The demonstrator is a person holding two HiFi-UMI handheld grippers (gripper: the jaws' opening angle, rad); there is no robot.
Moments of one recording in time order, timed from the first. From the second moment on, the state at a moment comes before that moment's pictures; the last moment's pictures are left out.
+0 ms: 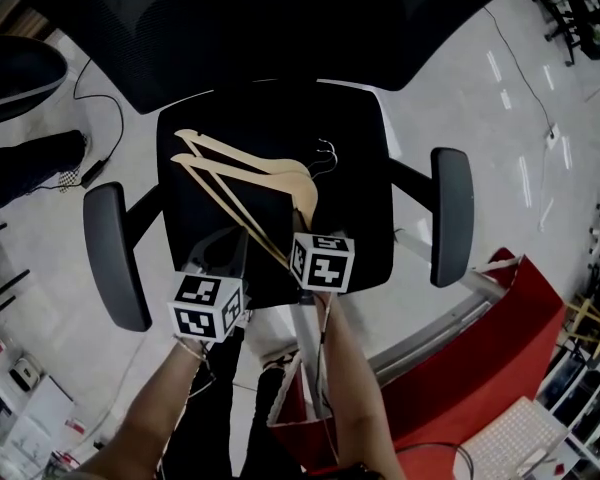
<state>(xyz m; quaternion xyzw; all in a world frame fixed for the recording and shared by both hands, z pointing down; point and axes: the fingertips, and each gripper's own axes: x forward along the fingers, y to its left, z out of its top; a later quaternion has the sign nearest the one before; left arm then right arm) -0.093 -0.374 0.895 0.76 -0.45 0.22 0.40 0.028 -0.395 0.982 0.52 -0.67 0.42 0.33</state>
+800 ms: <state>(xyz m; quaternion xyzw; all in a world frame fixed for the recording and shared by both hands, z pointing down) -0.084 -0.354 0.805 0.79 -0.45 0.20 0.37 0.040 -0.401 0.850 0.57 -0.70 0.34 0.27</state>
